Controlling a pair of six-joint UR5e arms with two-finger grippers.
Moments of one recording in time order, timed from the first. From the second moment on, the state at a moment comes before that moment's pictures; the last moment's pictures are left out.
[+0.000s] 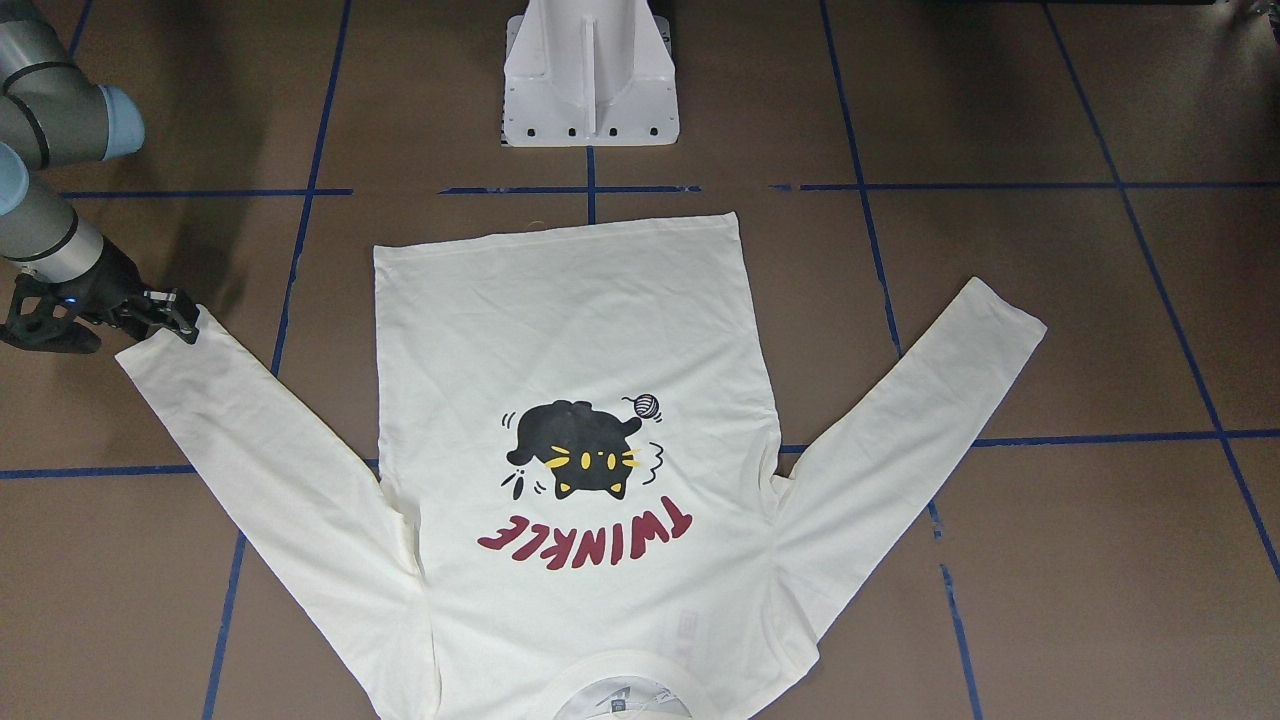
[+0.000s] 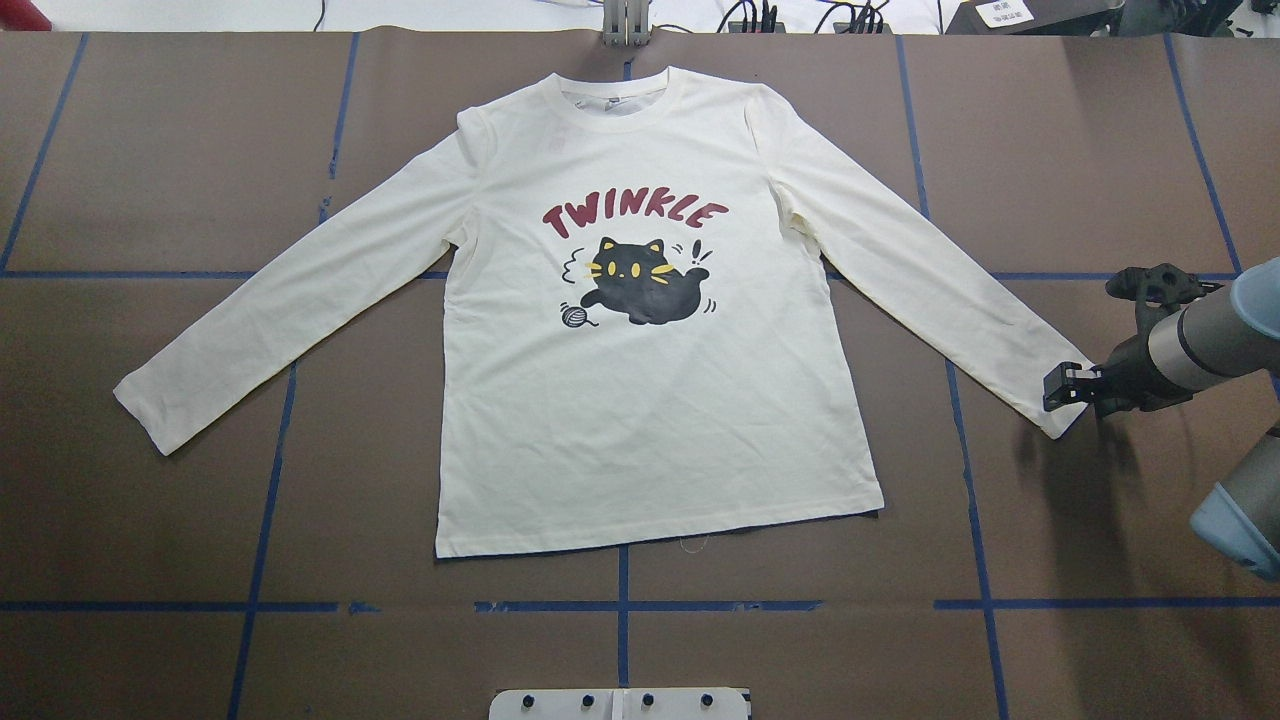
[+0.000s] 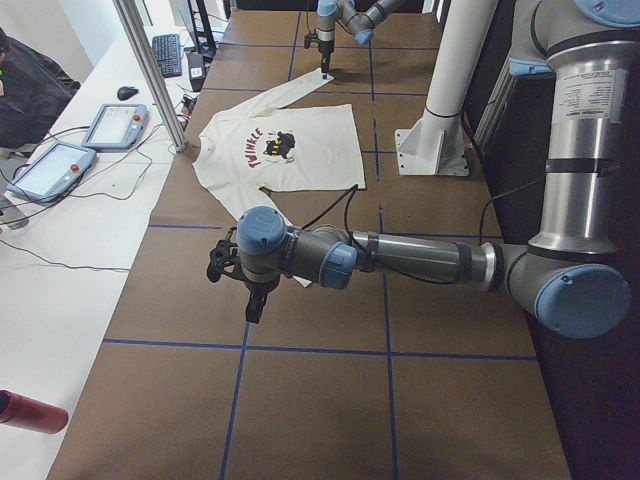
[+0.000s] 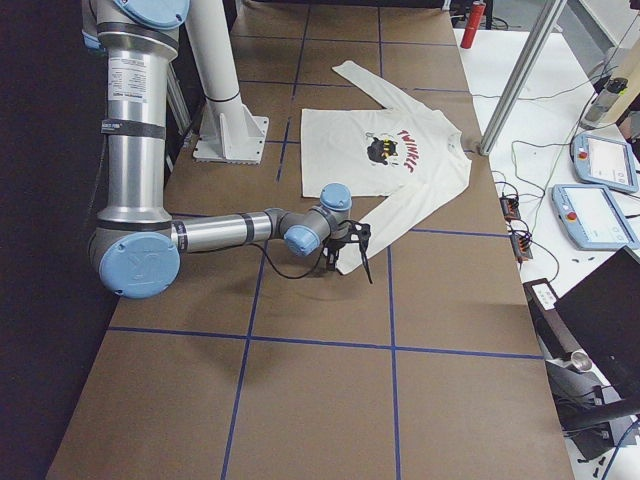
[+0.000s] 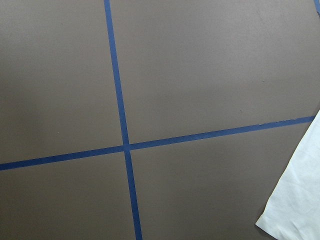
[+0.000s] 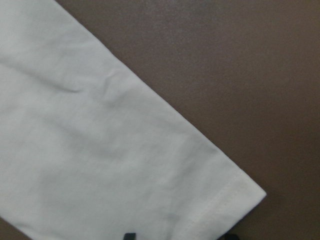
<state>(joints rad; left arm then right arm) -1.54 -1.57 -1.67 -1.76 -2.44 -0.08 0.84 -1.64 1.67 -0.99 2.11 1.04</state>
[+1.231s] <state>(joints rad) -1.54 -1.57 -1.67 -1.76 -2.44 -0.08 0.86 -1.60 1.76 -1.00 2.12 1.04</state>
